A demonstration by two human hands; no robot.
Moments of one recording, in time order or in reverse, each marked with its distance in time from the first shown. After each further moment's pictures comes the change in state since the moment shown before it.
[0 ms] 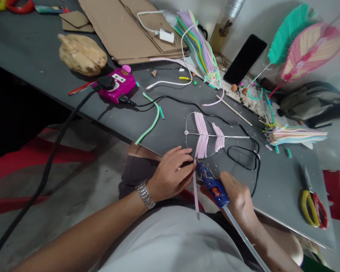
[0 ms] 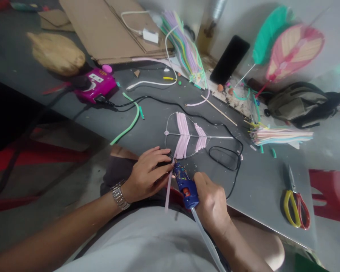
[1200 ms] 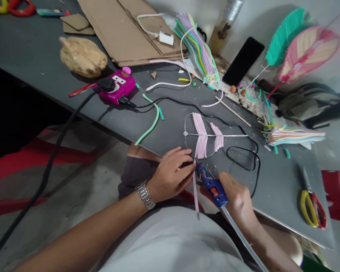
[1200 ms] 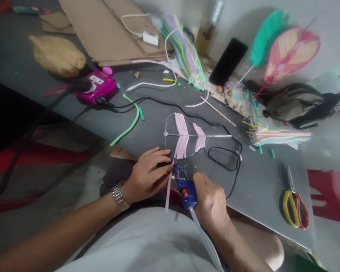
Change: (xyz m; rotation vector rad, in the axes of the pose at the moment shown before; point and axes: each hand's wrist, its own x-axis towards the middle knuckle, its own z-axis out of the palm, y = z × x) left_hand 0.000 -0.001 0.001 -0.010 -0.007 0.004; right_hand 0.002 -0.004 -0.004 -0.021 -0.022 0.001
